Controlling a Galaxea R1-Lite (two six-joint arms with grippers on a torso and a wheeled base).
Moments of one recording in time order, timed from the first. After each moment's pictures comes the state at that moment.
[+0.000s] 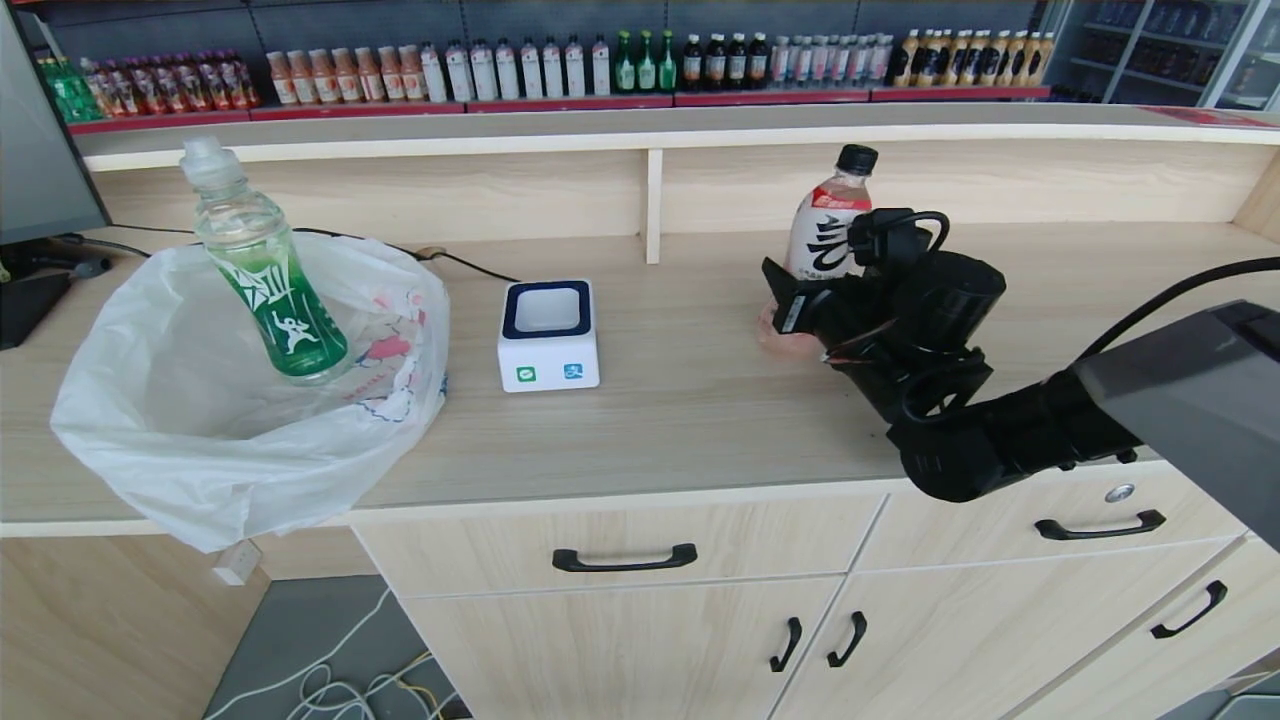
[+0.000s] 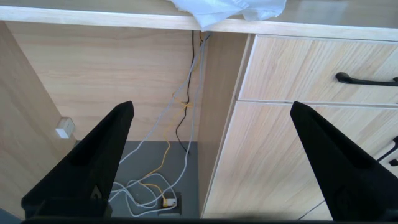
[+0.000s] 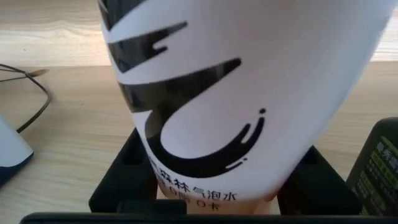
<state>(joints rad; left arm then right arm) 0.00 0.00 0.00 0.00 0.00 0.00 0.38 2.19 -1.29 -1.19 -0.11 0.01</state>
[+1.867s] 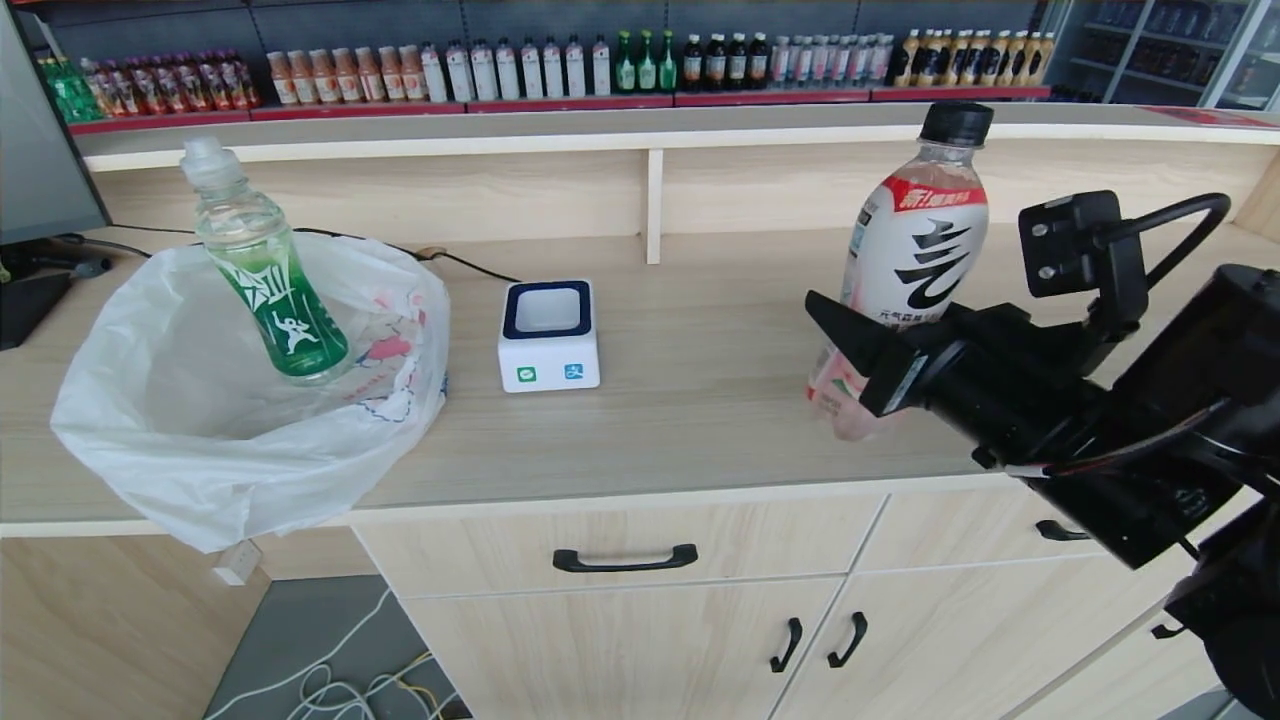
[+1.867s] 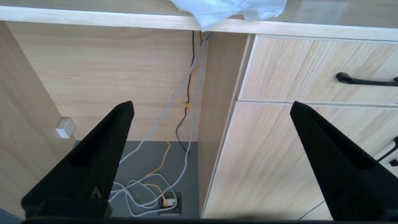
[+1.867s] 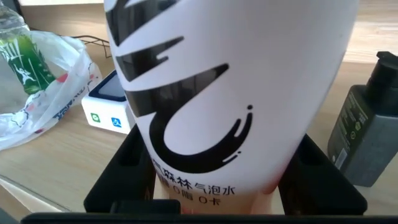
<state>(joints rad) 0.00 0.00 0.00 0.00 0.00 0.00 0.58 1.62 -0.65 -1.20 -0.10 -0.02</state>
